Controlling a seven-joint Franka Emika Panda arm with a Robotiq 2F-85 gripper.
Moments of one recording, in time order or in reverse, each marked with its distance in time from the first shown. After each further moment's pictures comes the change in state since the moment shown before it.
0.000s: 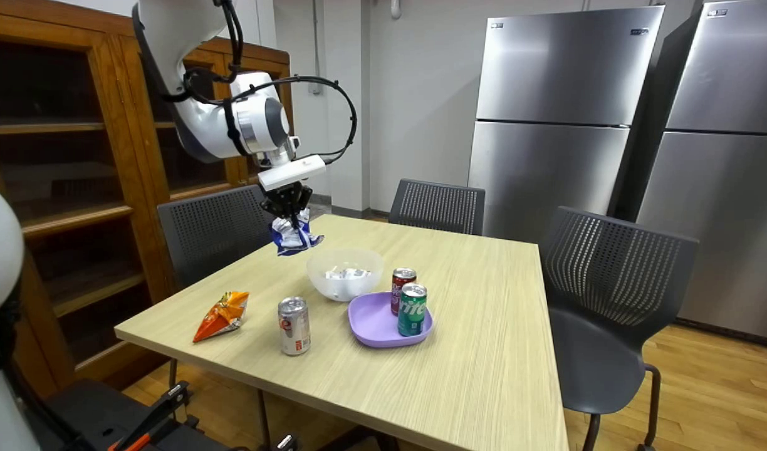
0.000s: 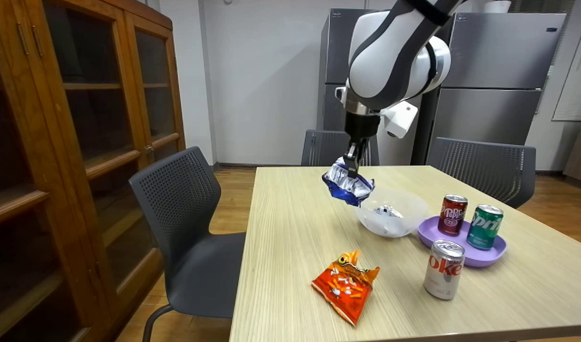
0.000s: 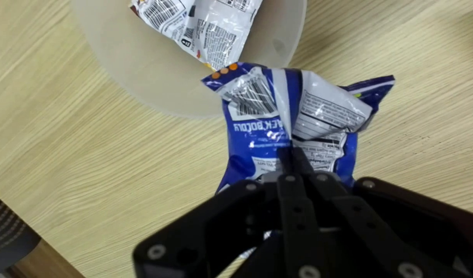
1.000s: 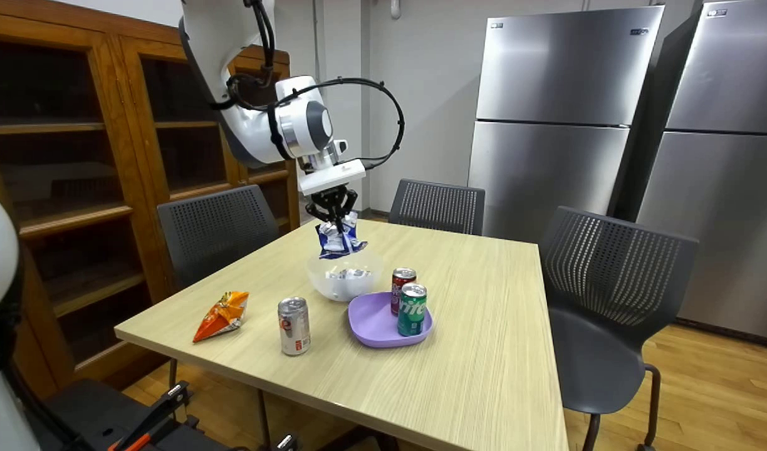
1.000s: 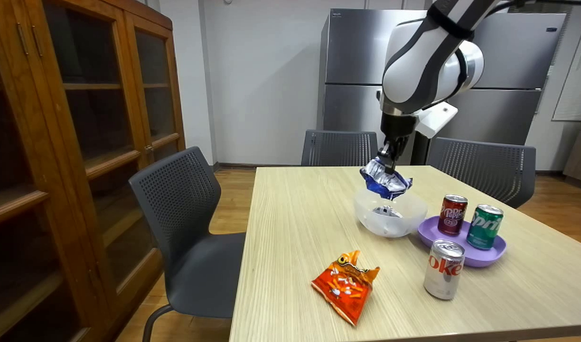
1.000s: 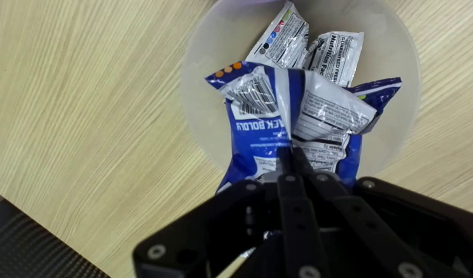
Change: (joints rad) arm -0.029 0.038 -0.138 0.050 0.000 -0.004 0.106
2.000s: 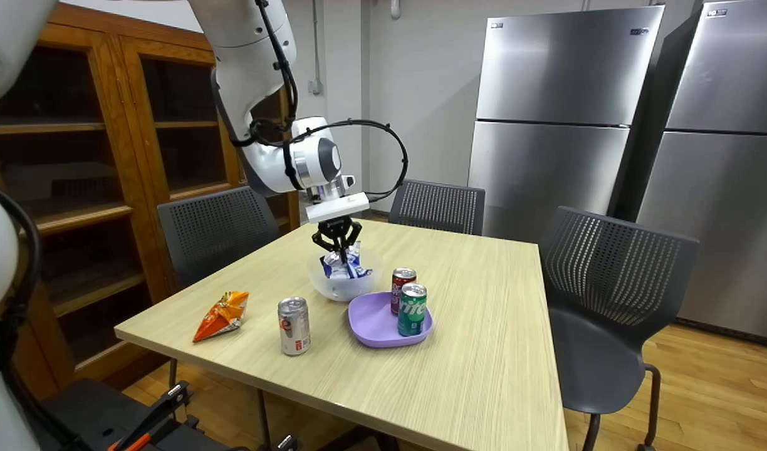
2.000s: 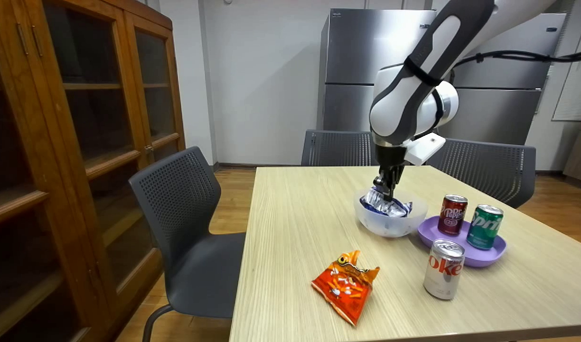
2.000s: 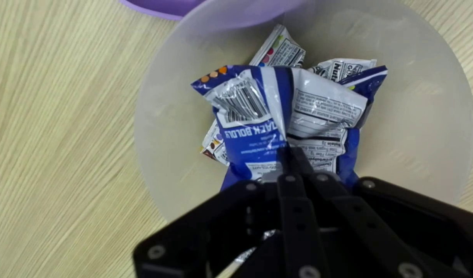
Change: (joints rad) arm 0.000 0.207 0.000 0.153 0.000 -0.086 0.028
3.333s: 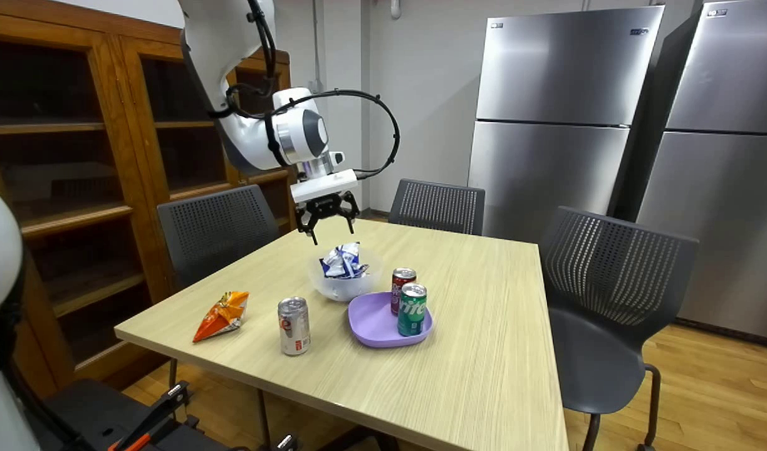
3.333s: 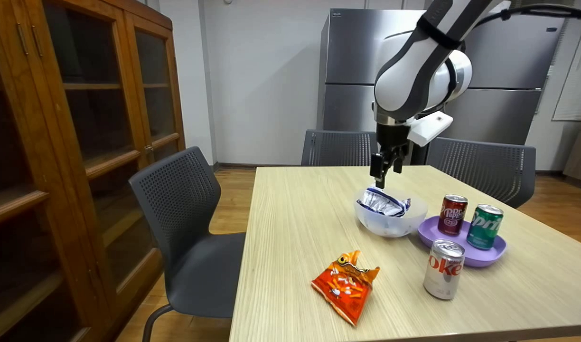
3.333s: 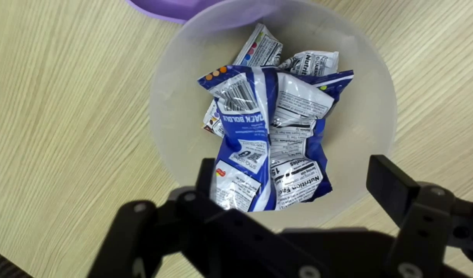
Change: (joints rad) arm 0.021 -0.178 0.008 -0.140 -0.013 0.009 0.051
